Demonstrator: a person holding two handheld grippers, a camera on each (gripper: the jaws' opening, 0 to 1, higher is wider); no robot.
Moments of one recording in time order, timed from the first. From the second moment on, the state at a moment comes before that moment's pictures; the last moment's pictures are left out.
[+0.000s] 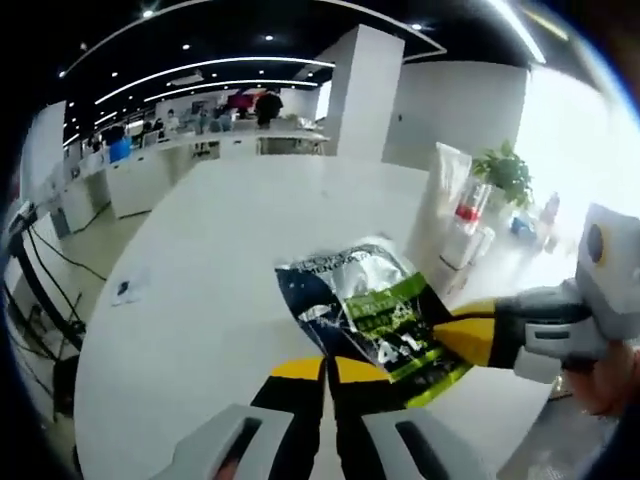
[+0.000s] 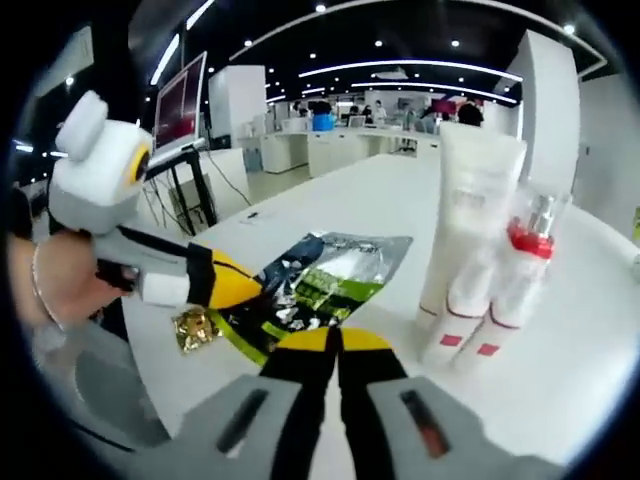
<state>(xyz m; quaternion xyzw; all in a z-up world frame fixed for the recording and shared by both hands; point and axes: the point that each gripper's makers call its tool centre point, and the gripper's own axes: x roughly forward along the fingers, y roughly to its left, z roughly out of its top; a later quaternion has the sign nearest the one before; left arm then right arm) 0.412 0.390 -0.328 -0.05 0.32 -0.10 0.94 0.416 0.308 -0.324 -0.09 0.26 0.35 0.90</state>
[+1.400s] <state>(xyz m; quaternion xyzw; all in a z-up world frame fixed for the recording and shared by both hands) 0.445 0.394 -0.381 -0.10 0.35 -0.05 0.93 0.408 0.302 -0.389 -0.17 0.32 0.40 0.84</state>
